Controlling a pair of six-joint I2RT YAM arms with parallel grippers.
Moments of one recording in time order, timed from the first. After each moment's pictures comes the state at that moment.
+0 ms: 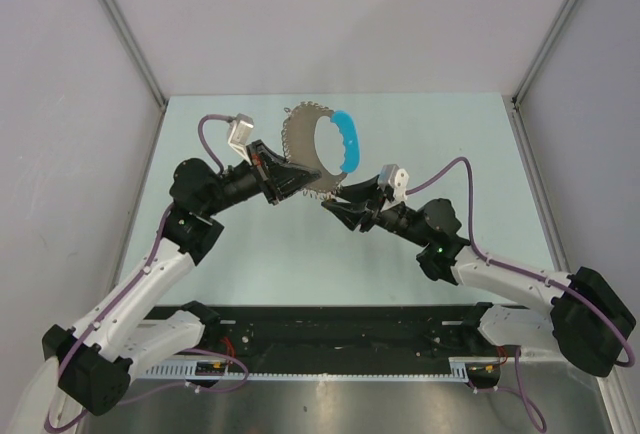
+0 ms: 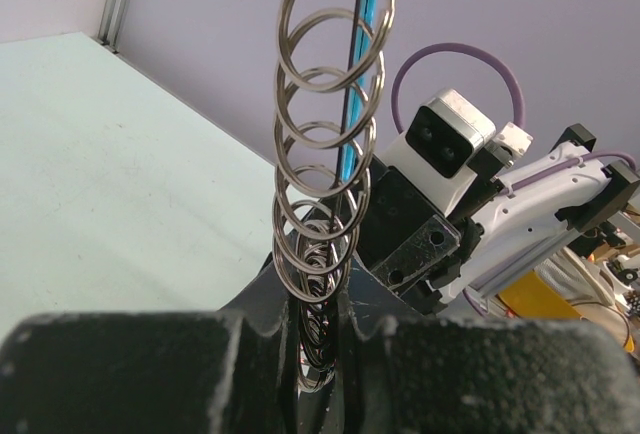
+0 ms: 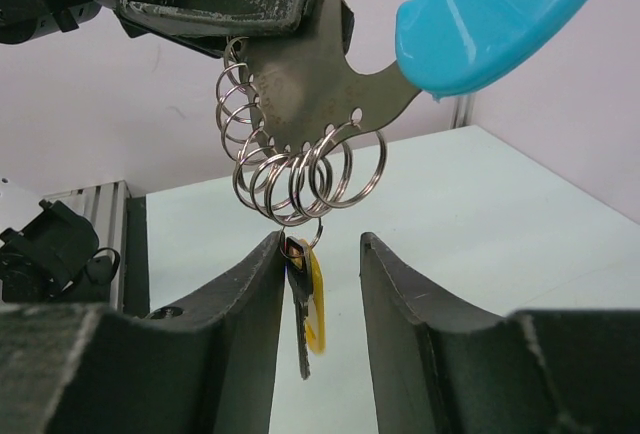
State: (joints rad) left arm -0.50 0.95 0.84 0.32 0.65 -0.68; right arm 0.83 1.15 0.56 0.92 -0.35 0.12
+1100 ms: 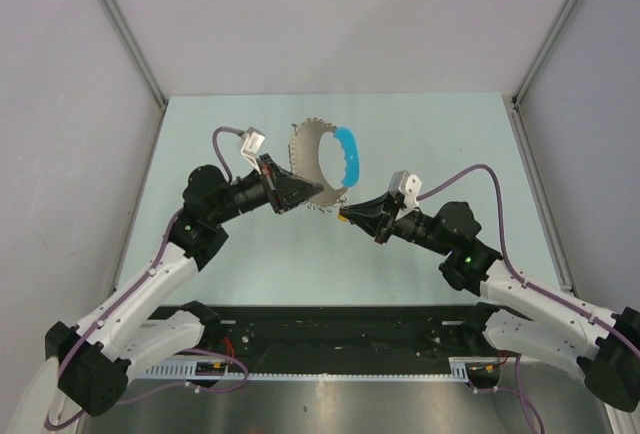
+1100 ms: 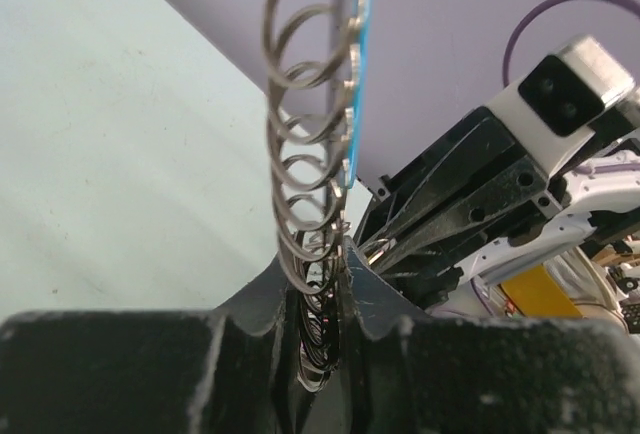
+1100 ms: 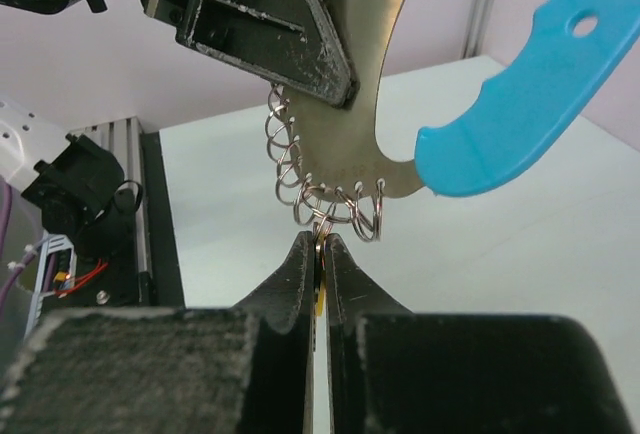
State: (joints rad) left arm -0.52 0.94 0.77 0.24 0.59 -0.67; right arm 0.81 0.89 0.56 0.51 -0.36 0.07
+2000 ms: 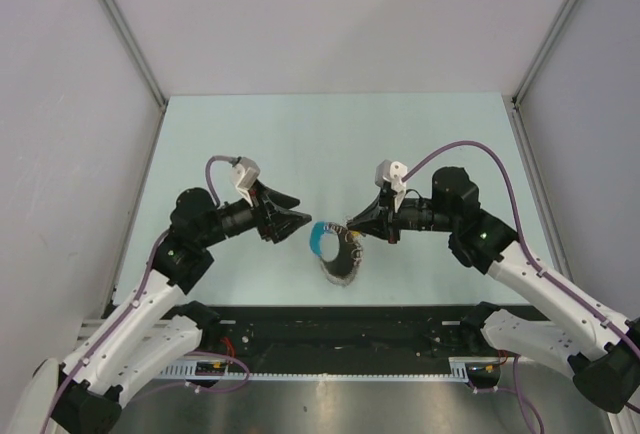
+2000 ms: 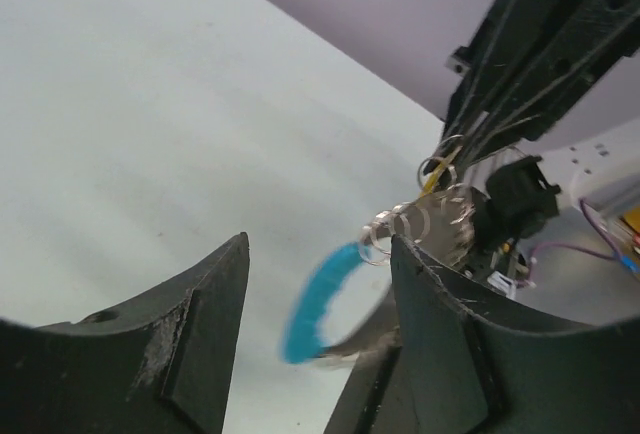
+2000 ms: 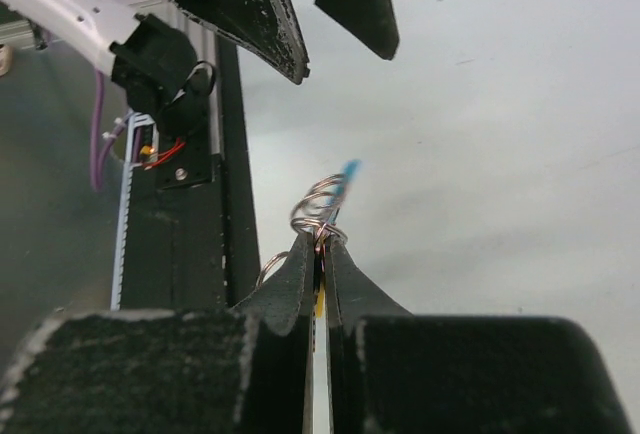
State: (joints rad) left arm -0.50 0.71 0.65 0.02 0.56 -0.36; right arm 0.69 0.94 0.86 -0.12 -0.69 -0.06
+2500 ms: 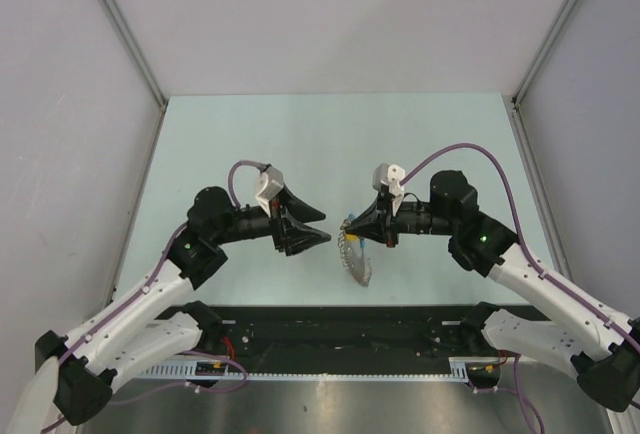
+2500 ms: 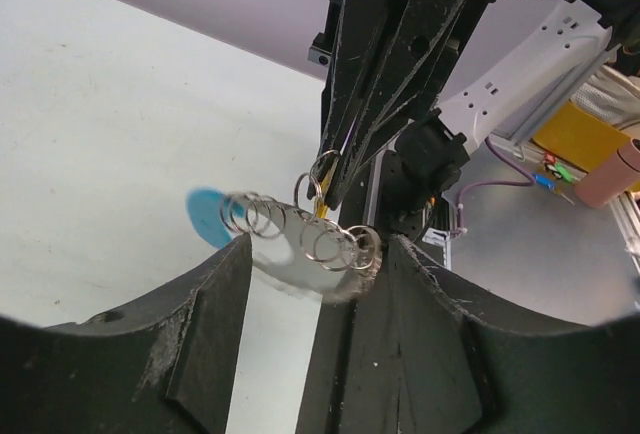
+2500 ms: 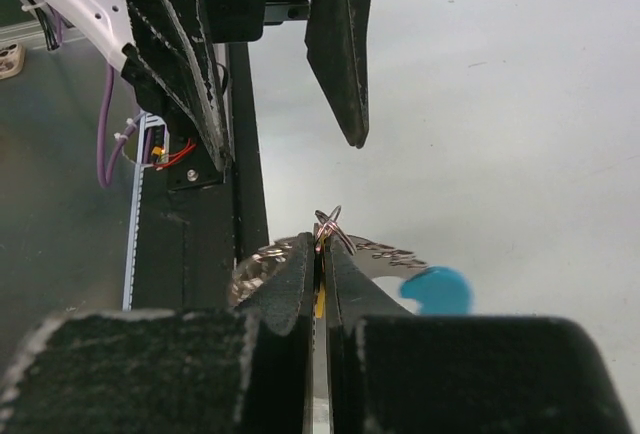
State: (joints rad) left arm -0.65 0.81 0.66 0.17 0.73 -0.33; right arm 0.74 0.93 0.86 -0.13 -0.68 -0.04
